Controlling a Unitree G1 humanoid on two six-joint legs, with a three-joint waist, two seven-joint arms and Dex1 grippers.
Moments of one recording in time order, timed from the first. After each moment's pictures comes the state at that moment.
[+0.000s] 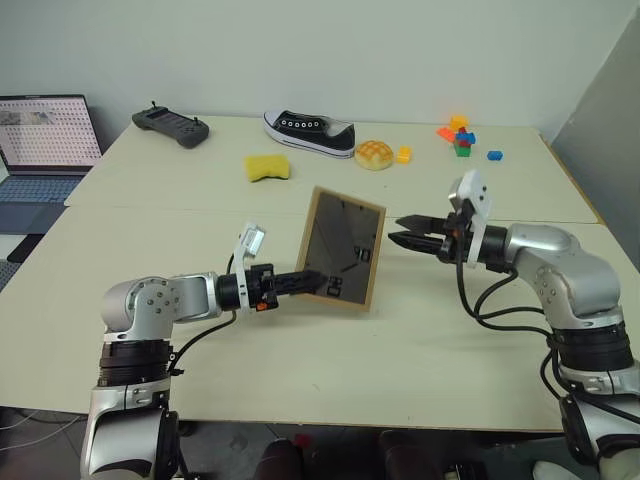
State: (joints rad) left arm -0.57 0.48 0.23 0.02 -0.90 1.34 -0.80; right arm -0.68 -0.53 -0.02 -0.12 0.51 0.80 0.92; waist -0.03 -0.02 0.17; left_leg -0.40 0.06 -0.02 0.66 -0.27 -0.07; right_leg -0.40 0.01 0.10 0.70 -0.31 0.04
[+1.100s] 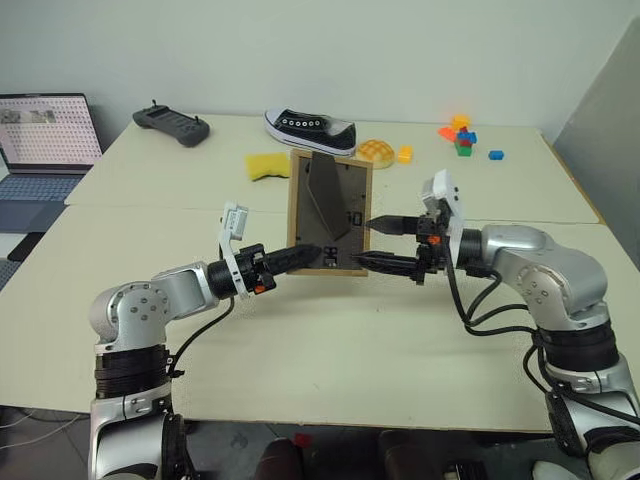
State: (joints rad) left arm -0.53 0.44 0.31 -0.04 -1.00 1.26 -0.66; right arm -0.68 -0.52 0.05 -0.24 0.61 0.87 0.90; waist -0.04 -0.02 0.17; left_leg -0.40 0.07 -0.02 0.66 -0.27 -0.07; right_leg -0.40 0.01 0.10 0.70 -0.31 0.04
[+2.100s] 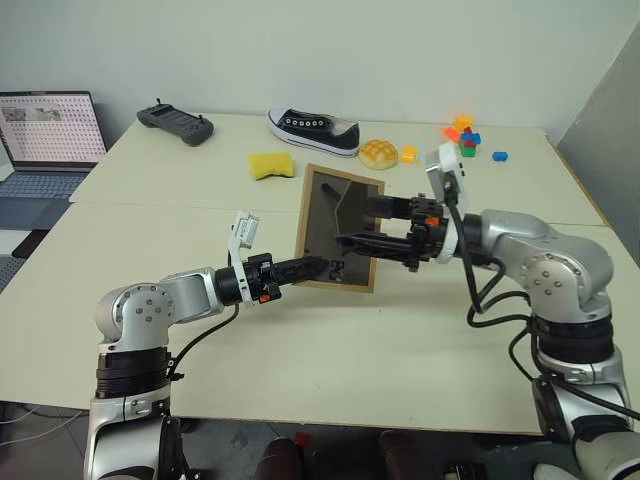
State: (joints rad) left arm -0.52 0.47 0.25 -0.04 -1.02 1.28 -0.66; right arm -0.73 -0.47 -0.02 -0.28 0.77 0.96 0.81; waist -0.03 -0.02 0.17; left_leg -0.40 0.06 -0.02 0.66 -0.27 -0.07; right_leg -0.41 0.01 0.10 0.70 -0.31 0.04
